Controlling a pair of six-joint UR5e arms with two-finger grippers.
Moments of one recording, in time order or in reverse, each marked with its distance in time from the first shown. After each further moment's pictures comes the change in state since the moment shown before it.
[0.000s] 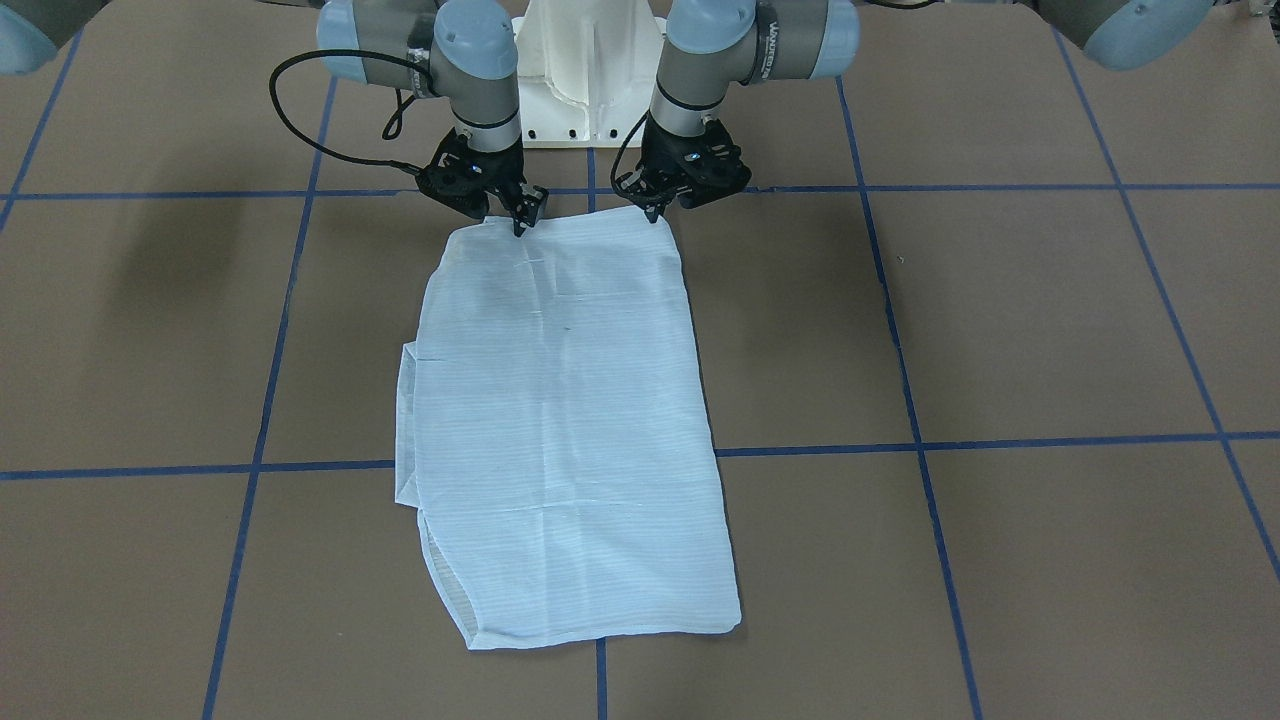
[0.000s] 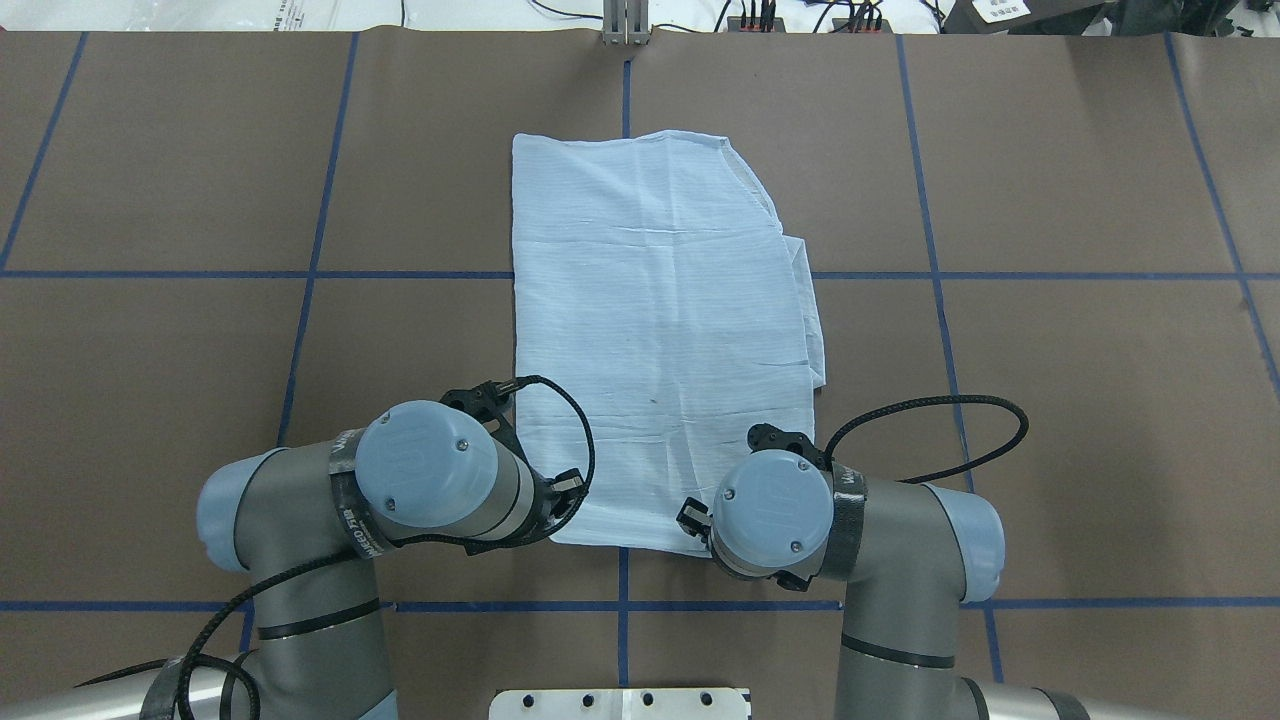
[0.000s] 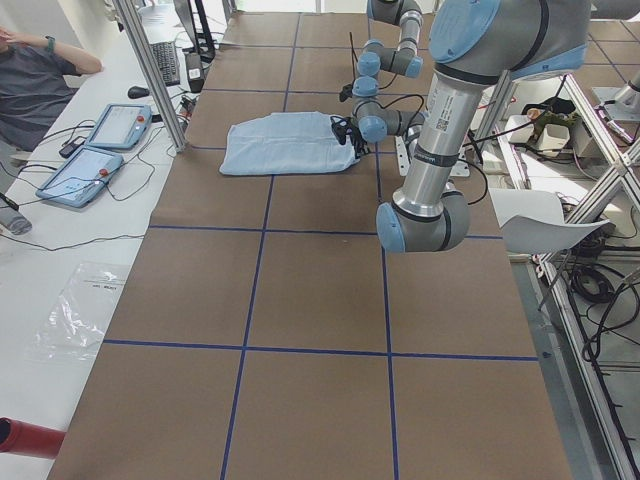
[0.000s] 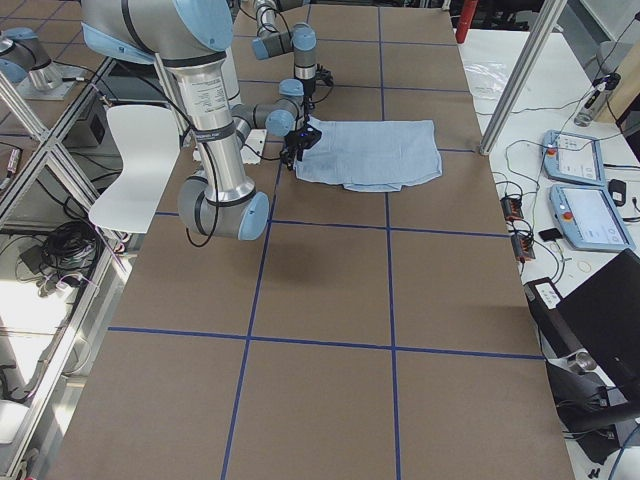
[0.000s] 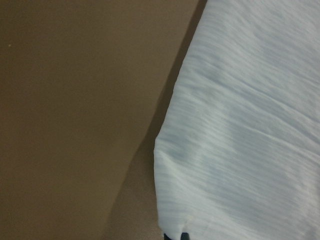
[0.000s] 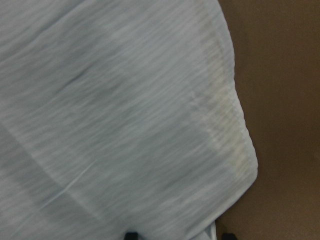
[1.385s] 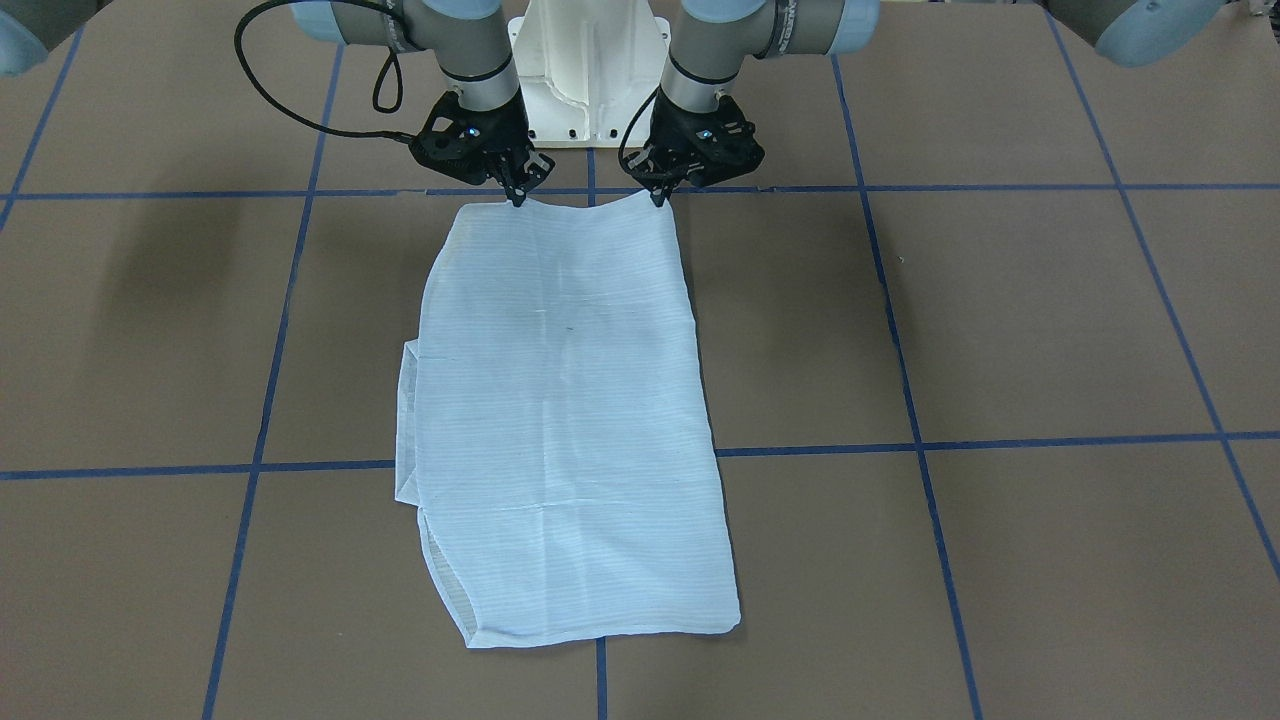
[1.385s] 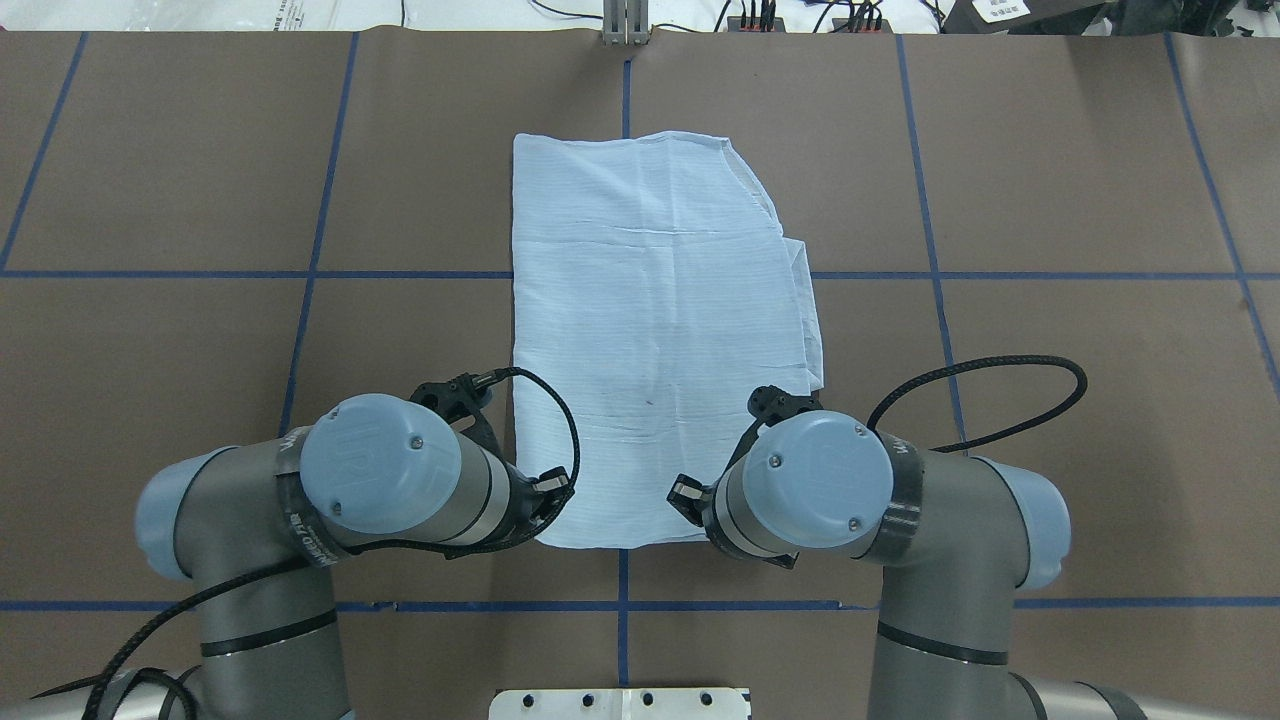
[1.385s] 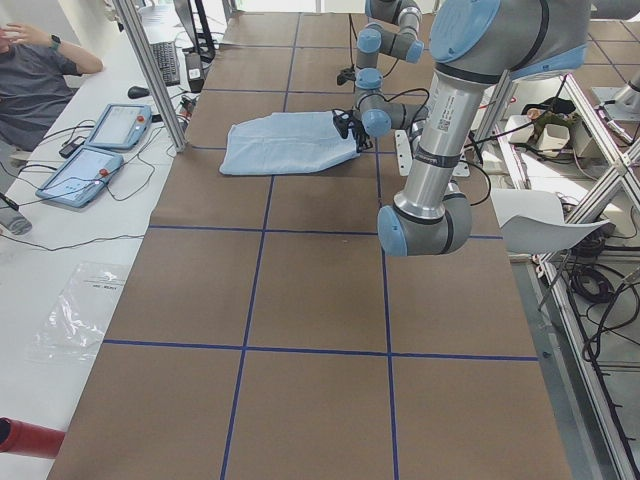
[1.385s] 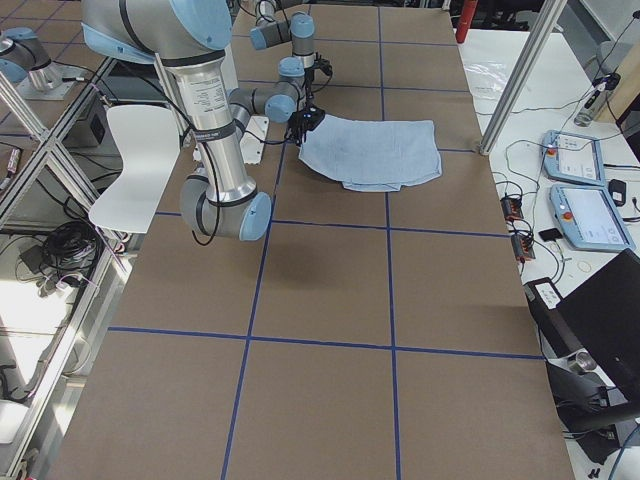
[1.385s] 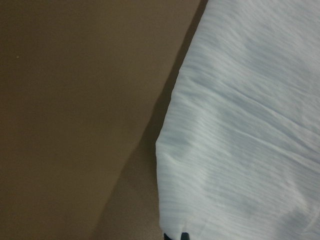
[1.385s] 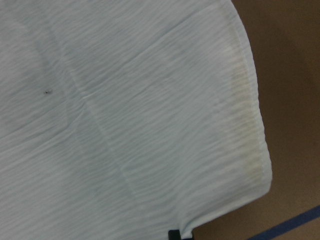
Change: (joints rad) left arm -0.002 0.032 -0.150 0.094 -0.008 0.001; right arm 0.041 -0.008 0.177 -0.007 0.030 -0.013
